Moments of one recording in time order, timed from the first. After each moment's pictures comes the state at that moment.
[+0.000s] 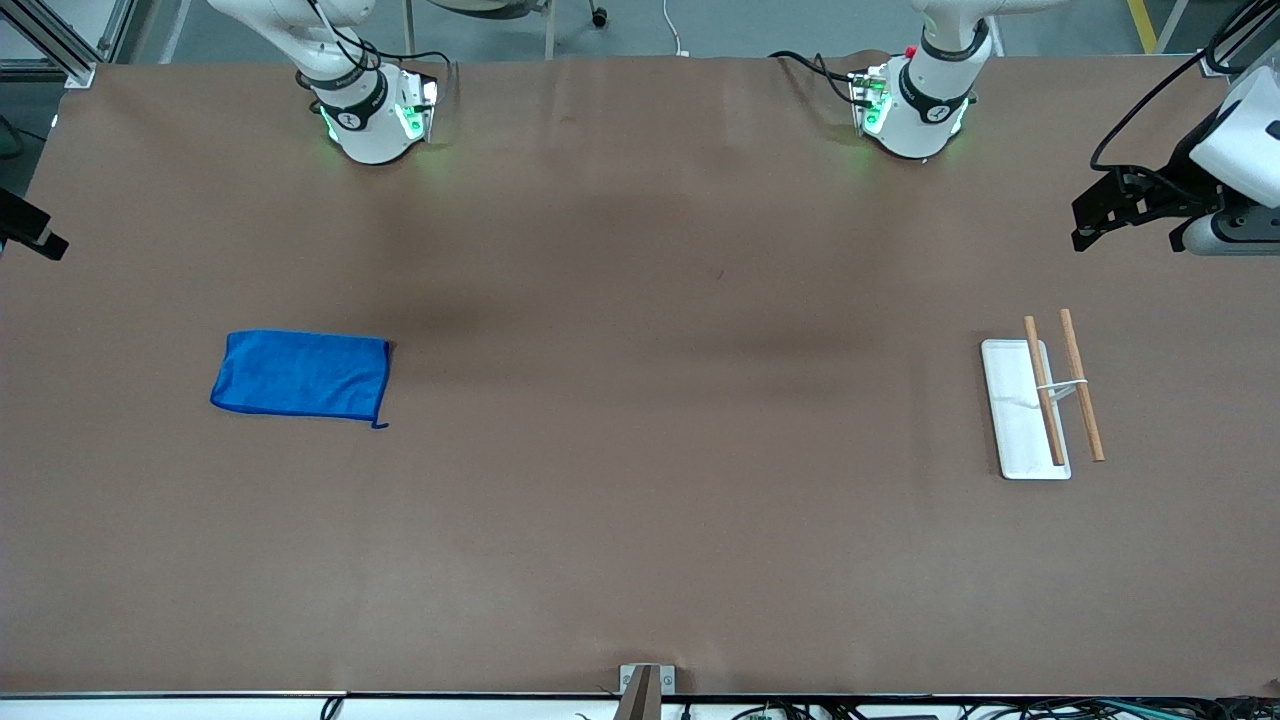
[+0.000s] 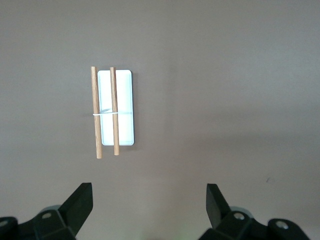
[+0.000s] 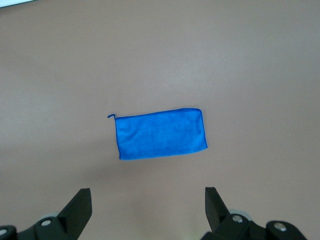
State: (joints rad) left arm 0.05 -0.03 -0.16 -1.53 0.02 1.52 -0.07; right arm -0.12 -0.02 -0.02 -1.48 0.01 1.48 0.05
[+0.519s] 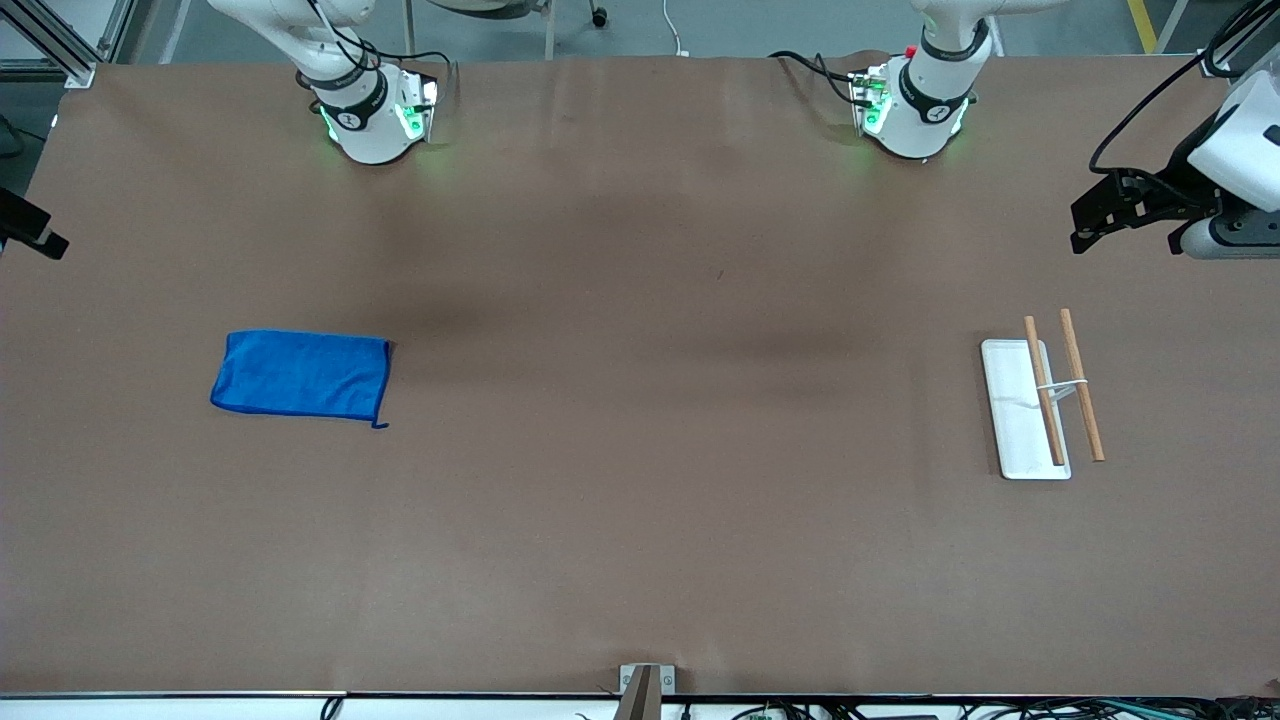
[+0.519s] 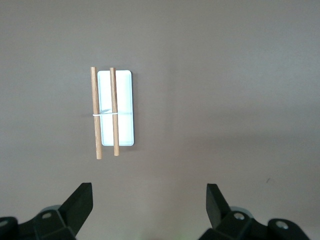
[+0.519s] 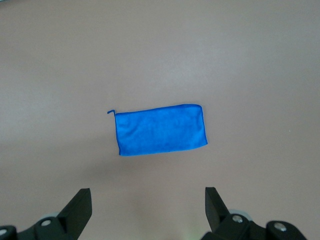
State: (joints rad) left arm 0.05 -0.02 -0.16 -1.53 0.02 1.52 -0.07; right arm -0.12 -0.02 -0.02 -1.48 0.01 1.45 0.05
